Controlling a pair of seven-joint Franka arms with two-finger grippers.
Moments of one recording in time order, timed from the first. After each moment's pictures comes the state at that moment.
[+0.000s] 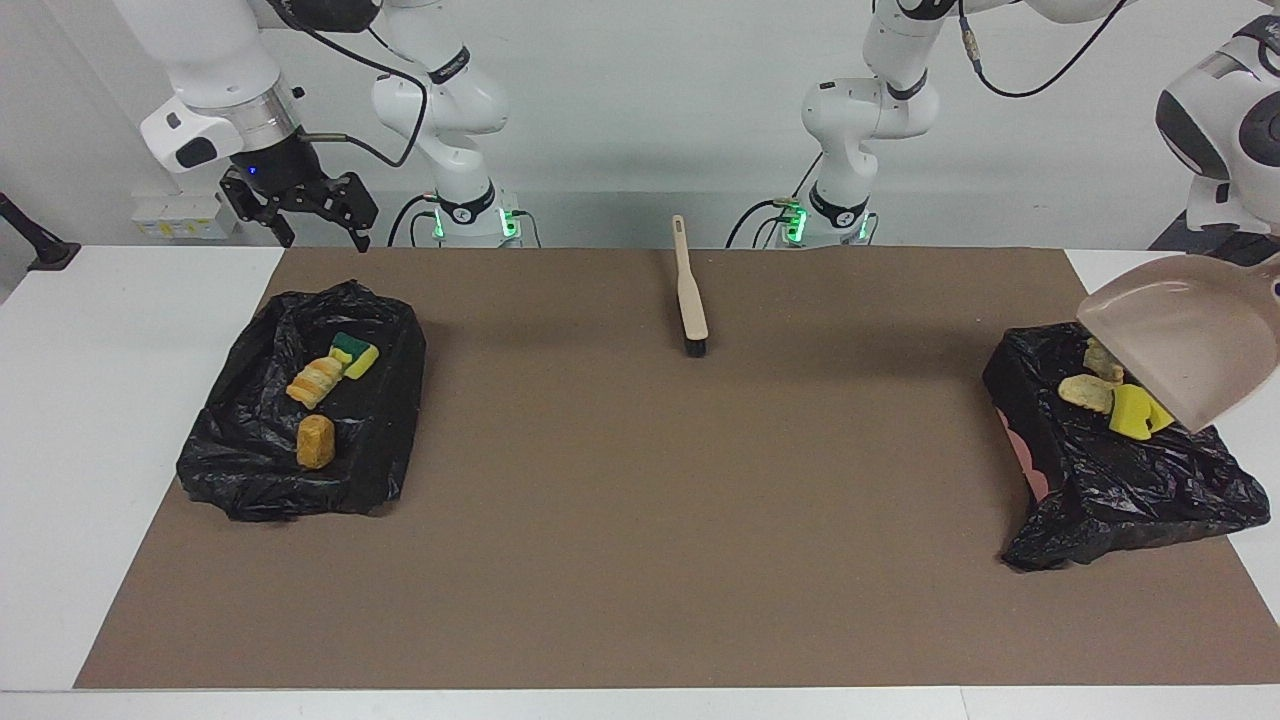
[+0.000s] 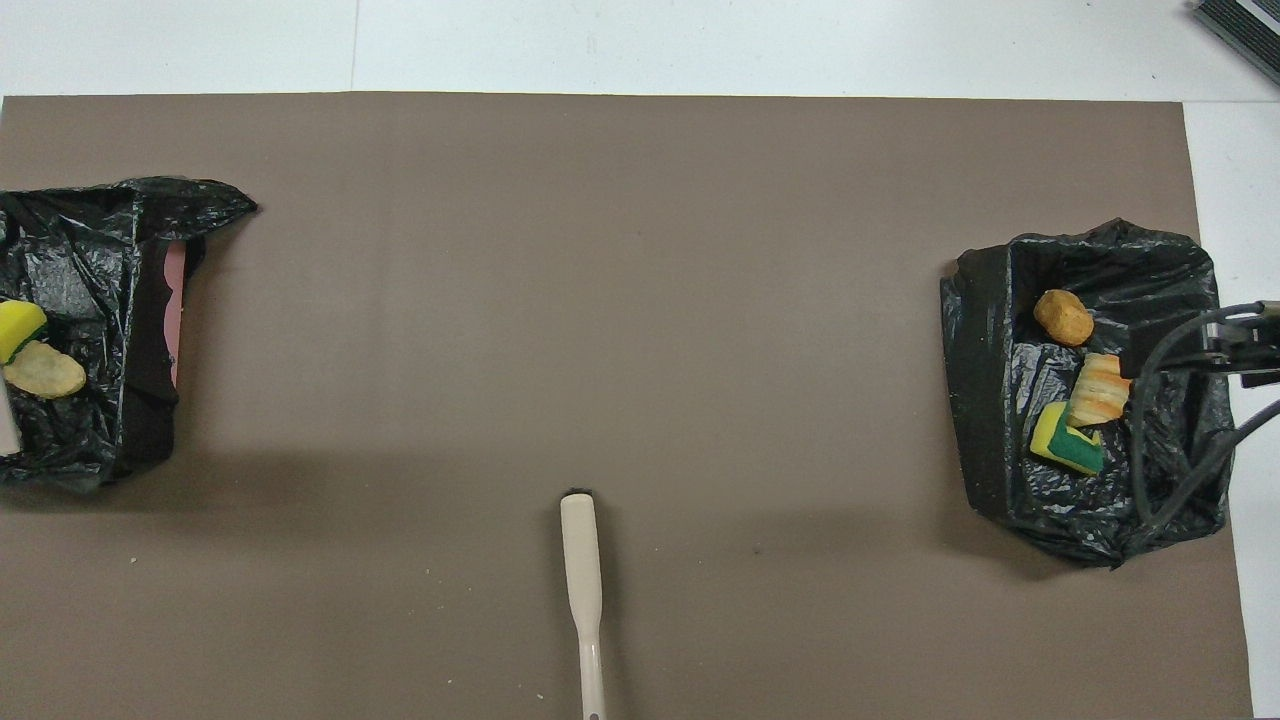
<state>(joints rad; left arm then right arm) -0.05 0.15 0.28 -1.54 0.72 1.63 1.42 -0.07 -0.05 0.04 -1.58 0.00 1.47 0.08</state>
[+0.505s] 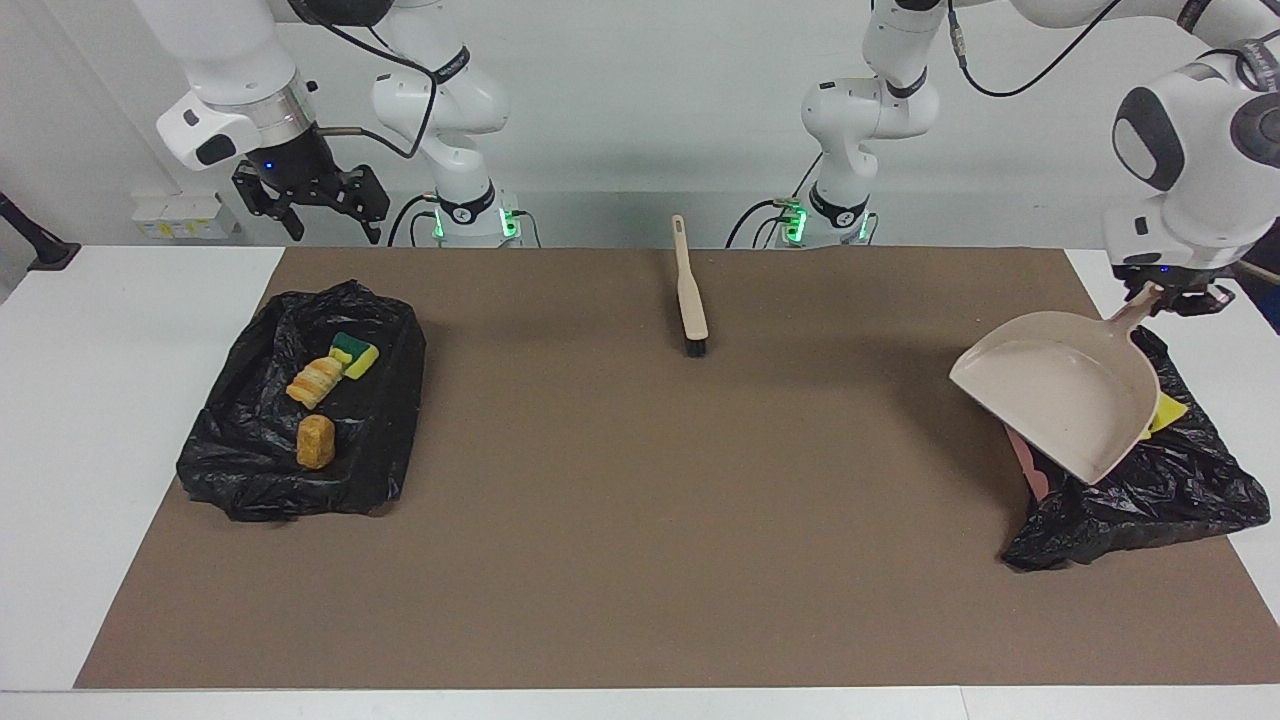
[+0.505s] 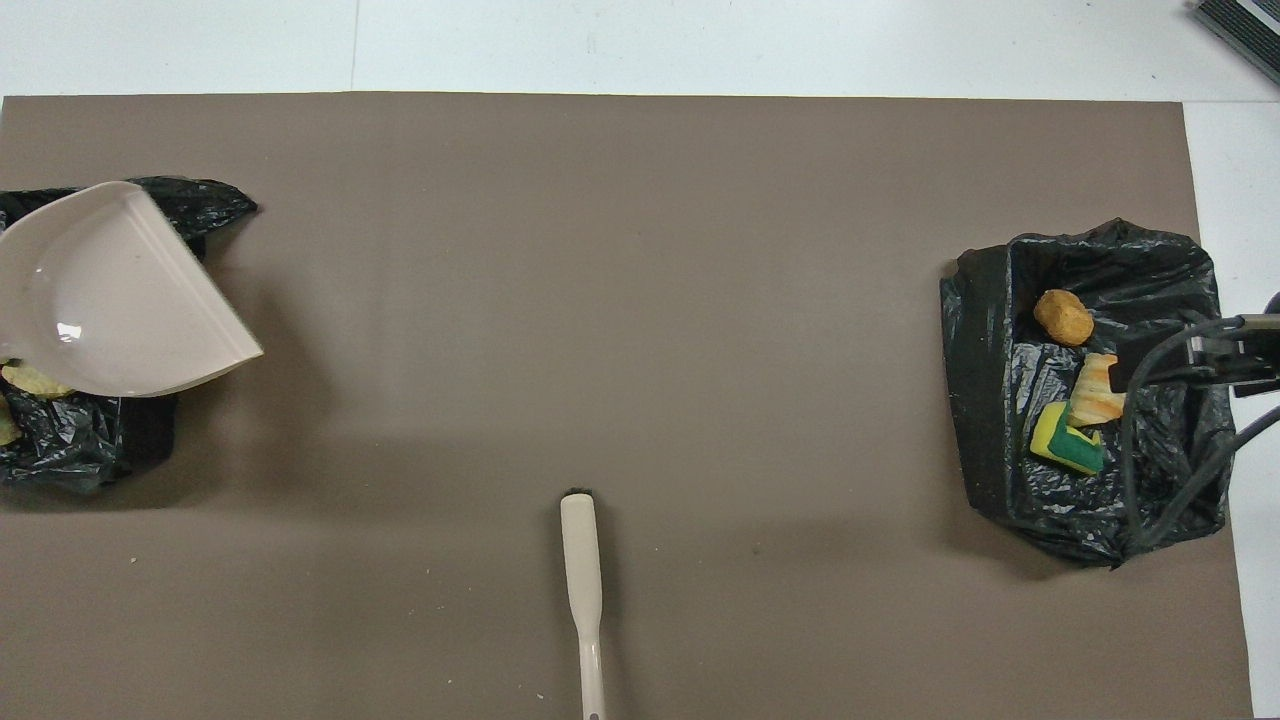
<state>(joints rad) -0.05 0.10 0.14 -1.67 0.35 1.63 0.95 -0.06 -0.05 0.06 -1.57 -0.01 1.44 0.07</state>
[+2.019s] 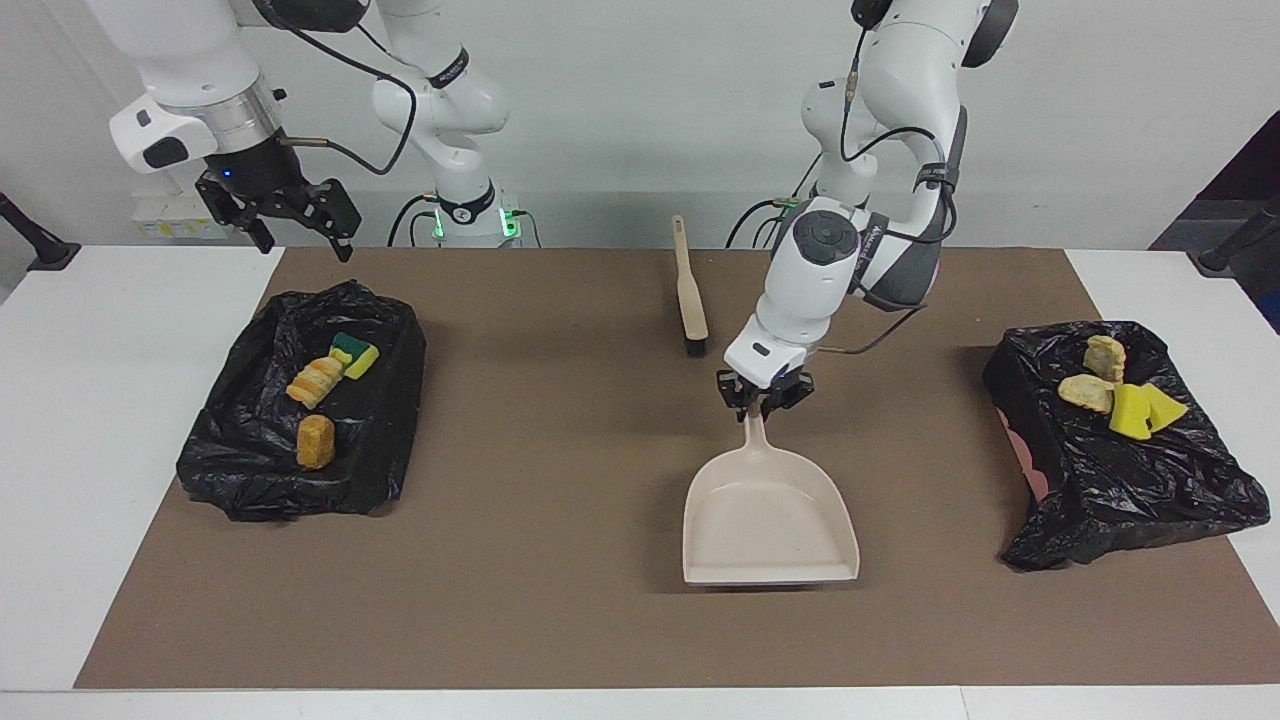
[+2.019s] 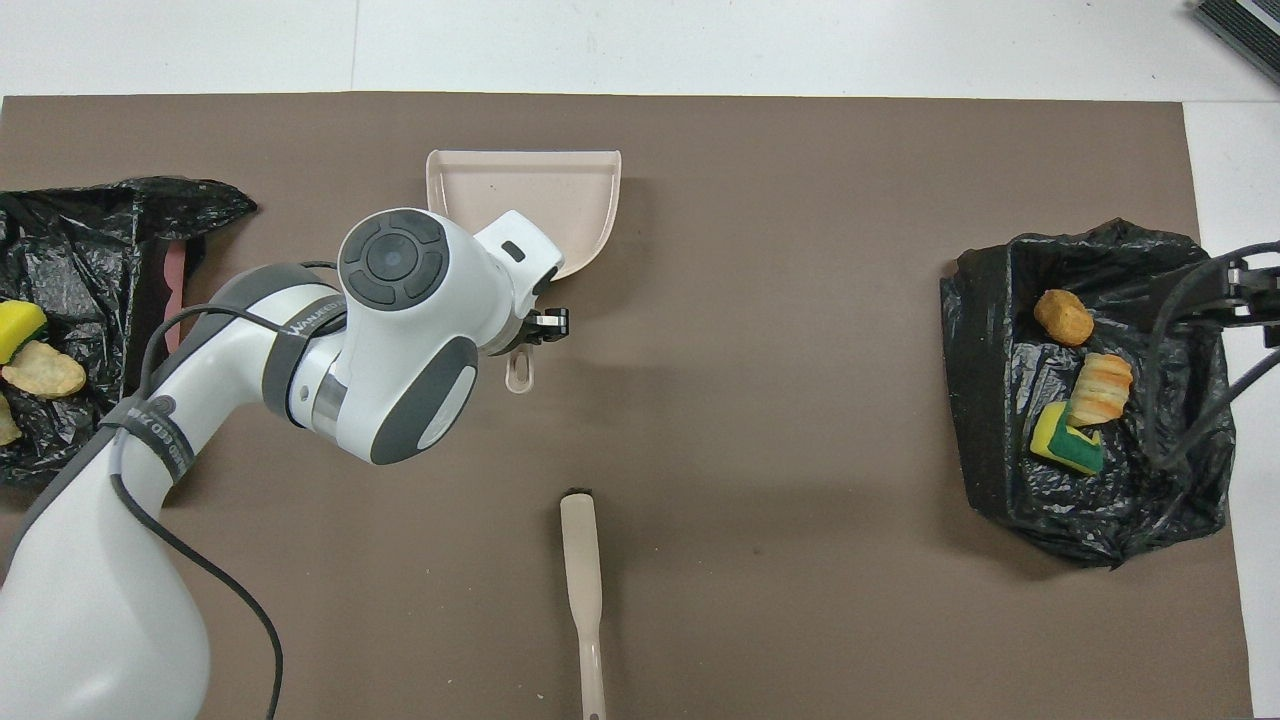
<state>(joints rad) -0.09 0.36 -0.47 -1.78 0.12 2.20 -0.53 -0.07 0.04 0.05 -1.43 -0.03 1.45 0.13</state>
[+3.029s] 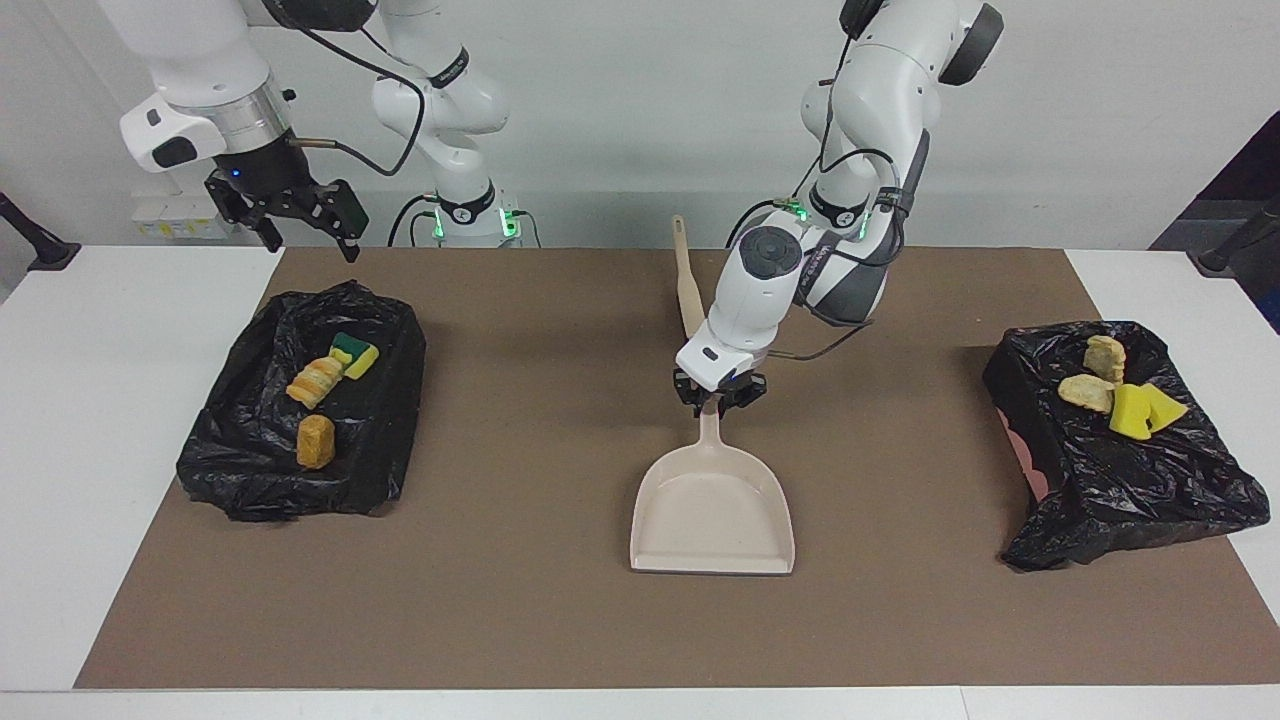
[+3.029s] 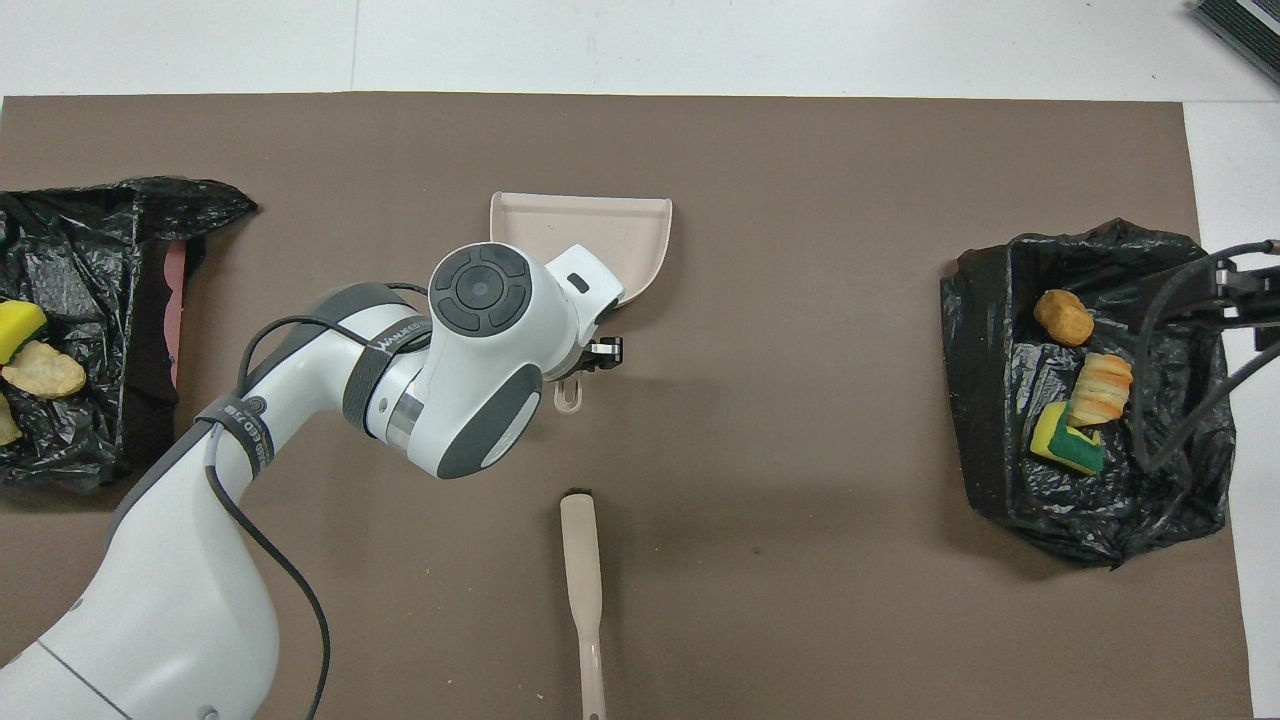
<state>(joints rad) -0.16 0.42 -0.47 -1.77 0.12 2.21 -0.57 -0.06 0.04 0.05 -1.44 -0.03 1.45 0.15</state>
